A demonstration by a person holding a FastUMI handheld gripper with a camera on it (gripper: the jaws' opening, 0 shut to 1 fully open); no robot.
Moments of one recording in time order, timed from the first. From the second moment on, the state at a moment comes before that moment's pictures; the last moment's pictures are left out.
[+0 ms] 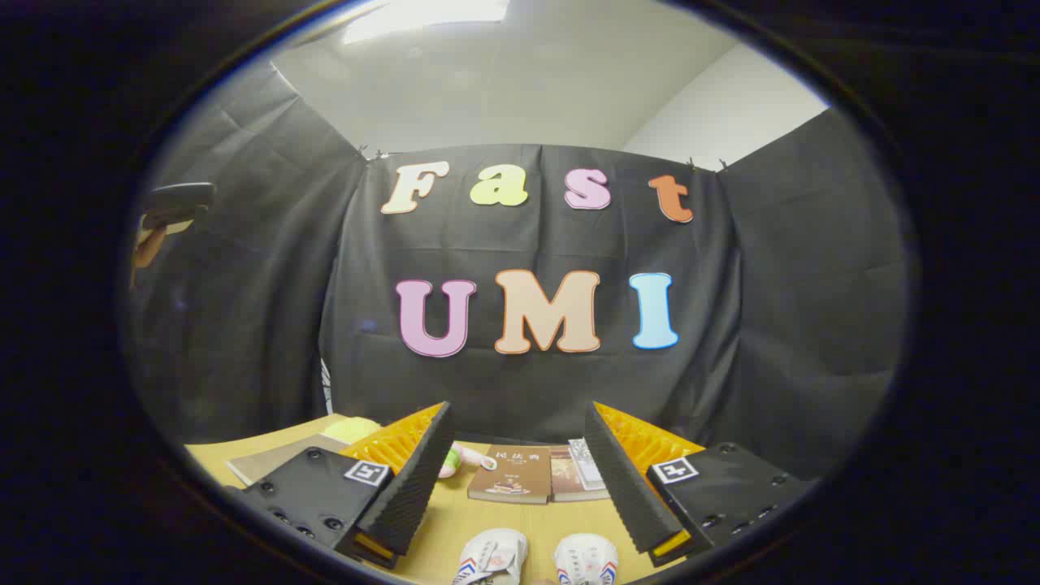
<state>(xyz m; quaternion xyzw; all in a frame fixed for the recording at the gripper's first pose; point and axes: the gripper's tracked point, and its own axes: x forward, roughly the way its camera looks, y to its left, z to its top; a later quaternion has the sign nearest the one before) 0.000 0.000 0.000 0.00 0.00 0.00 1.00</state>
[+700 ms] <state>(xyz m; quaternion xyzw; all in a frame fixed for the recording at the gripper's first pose) -0.002 0.006 -0.001 -0.01 0.00 0.01 1.00</state>
